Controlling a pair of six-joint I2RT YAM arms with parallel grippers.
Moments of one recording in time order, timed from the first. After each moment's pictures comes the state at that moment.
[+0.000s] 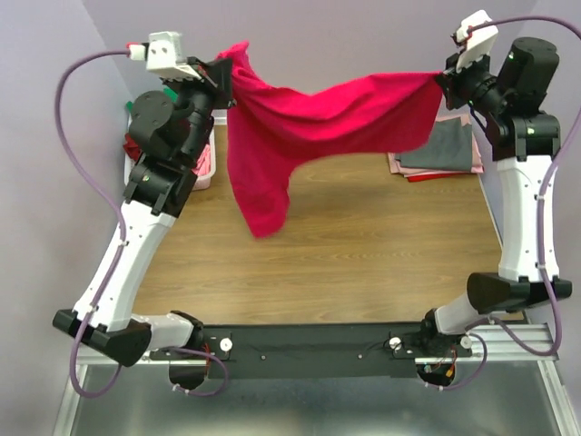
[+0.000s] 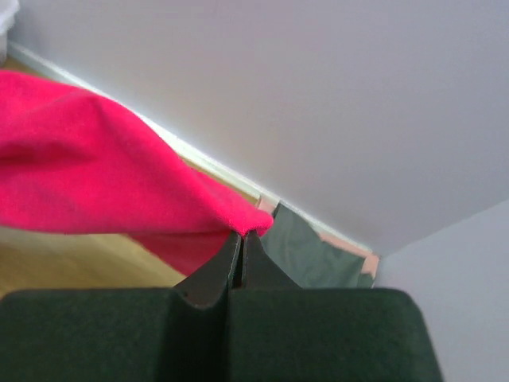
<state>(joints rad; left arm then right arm) -0.43 1.27 1.62 -0.05 -0.20 -0.30 0.02 1.56 2.09 -0.73 -0.34 -0.41</state>
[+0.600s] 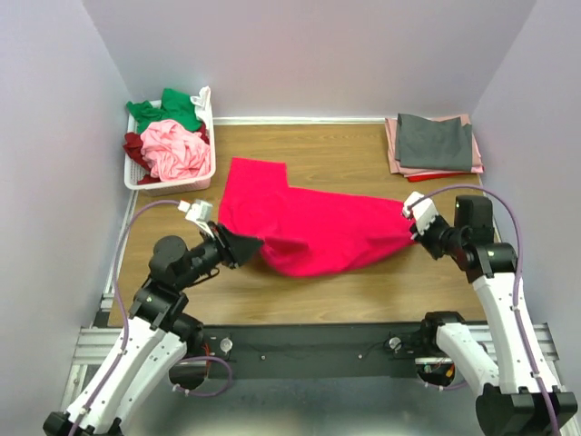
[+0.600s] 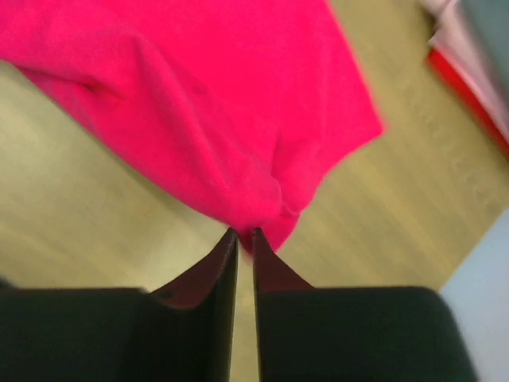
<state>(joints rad) -0.43 0.47 0.49 -0.04 0.35 -0.67 0.02 0.81 0.87 -0.82 -0.36 -0.76</state>
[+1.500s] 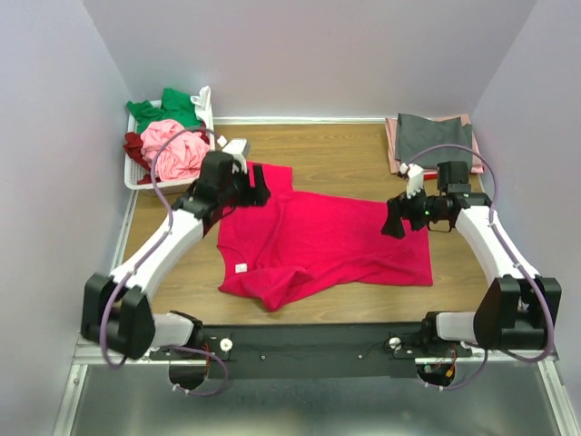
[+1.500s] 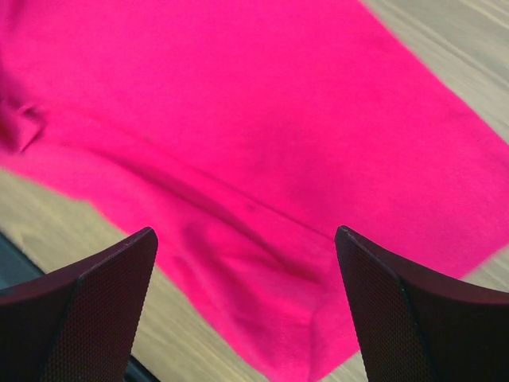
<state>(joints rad) -0.39 1.24 0.95 -0.28 0.14 -0.33 0.01 1.29 0.96 -0.71 -0.61 -0.47</state>
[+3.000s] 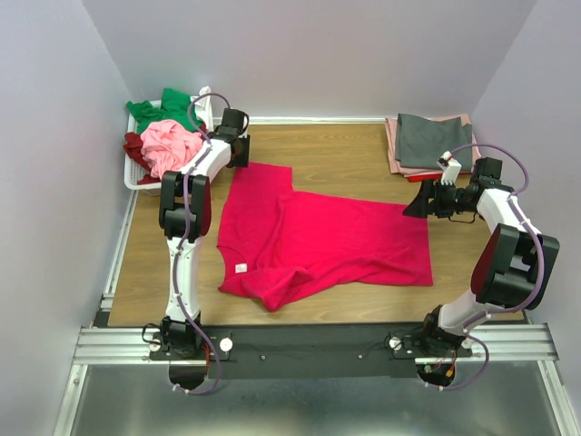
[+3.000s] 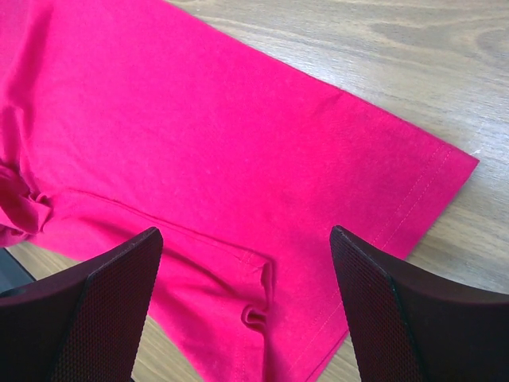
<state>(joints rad) -0.17 2.33 1.94 -0.51 -0.12 -0.07 -0.33 1.59 1.06 -0.61 -0.80 -0.35</state>
